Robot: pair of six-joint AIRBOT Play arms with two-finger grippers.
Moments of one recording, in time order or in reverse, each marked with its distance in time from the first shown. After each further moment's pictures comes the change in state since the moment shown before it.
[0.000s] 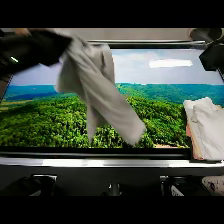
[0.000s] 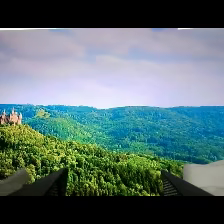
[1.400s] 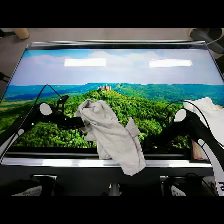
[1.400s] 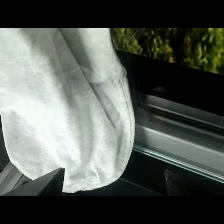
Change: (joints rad) left arm 0.325 -0.307 -0.697 -0.214 -0.118 0.104; right arm 0.000 -0.179 -1.087 0.484 0.063 -0.174
